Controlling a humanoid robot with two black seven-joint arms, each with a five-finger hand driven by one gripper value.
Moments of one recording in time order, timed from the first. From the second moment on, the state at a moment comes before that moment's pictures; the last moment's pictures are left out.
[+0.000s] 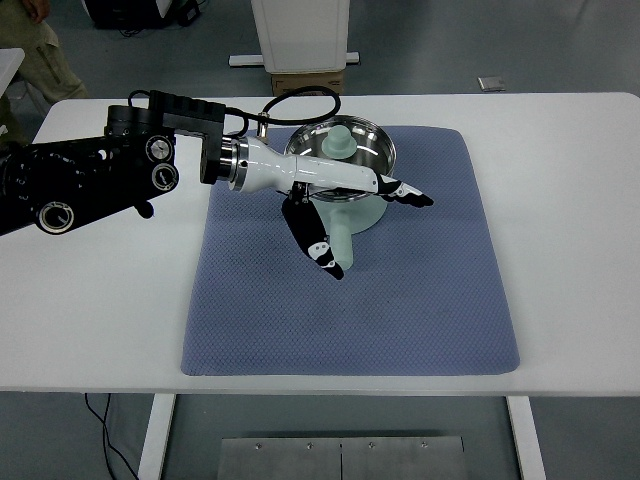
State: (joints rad) left arm -1.34 0.40 -0.08 -1.19 1.06 -0.45 -0.39; right arm 0.03 0.00 0.56 0.08 -0.45 0.03 0.04
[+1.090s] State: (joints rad) left arm -1.32 0.35 0.01 -1.16 1.09 -0.44 -0.38; right arm 0.03 0.00 0.56 0.08 -0.45 0.03 0.04
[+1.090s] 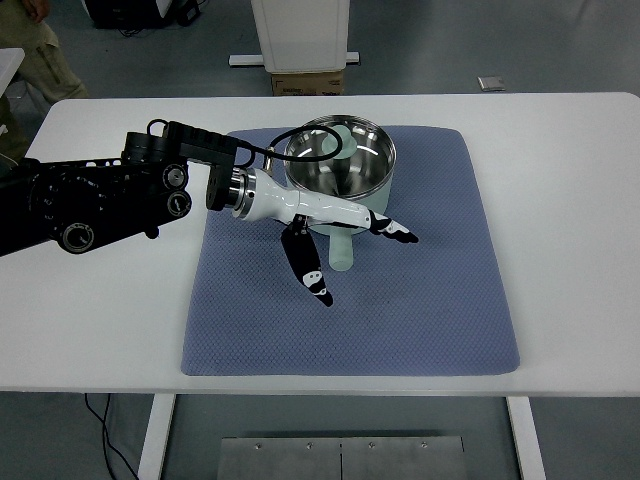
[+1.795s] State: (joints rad) left arm -1.32 0.34 0.05 -1.16 1.15 -0.44 -0.38; right arm 0.03 0.00 0.56 0.08 -0.45 0.03 0.04
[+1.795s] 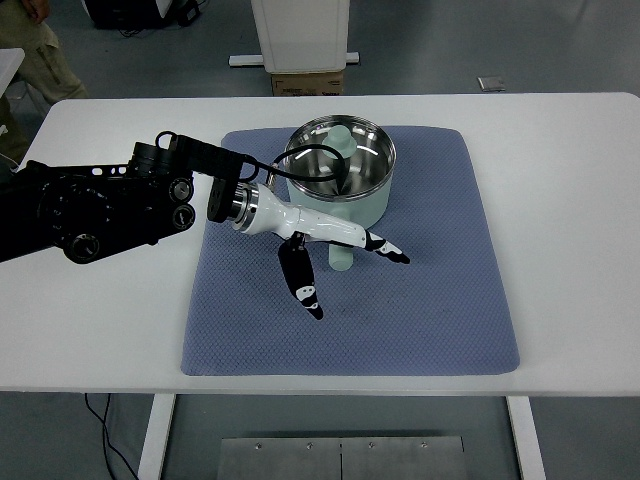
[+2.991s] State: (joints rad) left arm -1.34 0.38 0.05 -1.16 1.28 -0.45 -0.38; right arm 0.03 0.00 0.56 0.08 -0.45 0.03 0.04
